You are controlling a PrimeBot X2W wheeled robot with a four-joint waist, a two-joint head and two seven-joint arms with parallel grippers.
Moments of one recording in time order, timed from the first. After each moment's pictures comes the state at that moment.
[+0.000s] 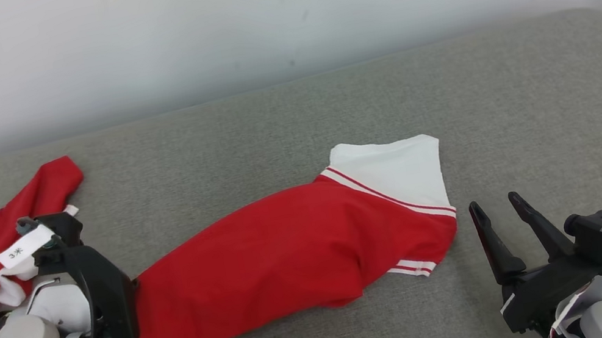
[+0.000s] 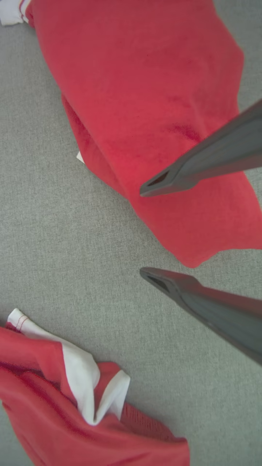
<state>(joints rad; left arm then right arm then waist) -0.60 0.44 -0.62 0.42 -0.61 0.16 0.67 -0.18 -0.05 0.06 0.40 0.33 0.13 -0.22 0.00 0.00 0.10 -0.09</state>
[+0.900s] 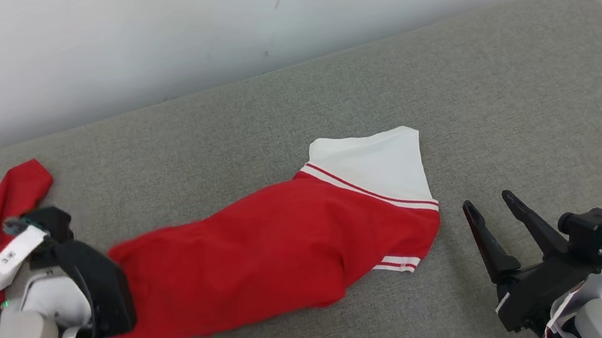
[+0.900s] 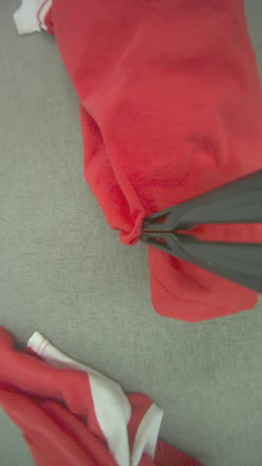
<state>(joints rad) -0.61 0.43 -0.62 0.48 -0.63 0.16 0.59 -0.19 -0.05 0.08 0.41 0.33 0.13 -0.22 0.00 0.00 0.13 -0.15</state>
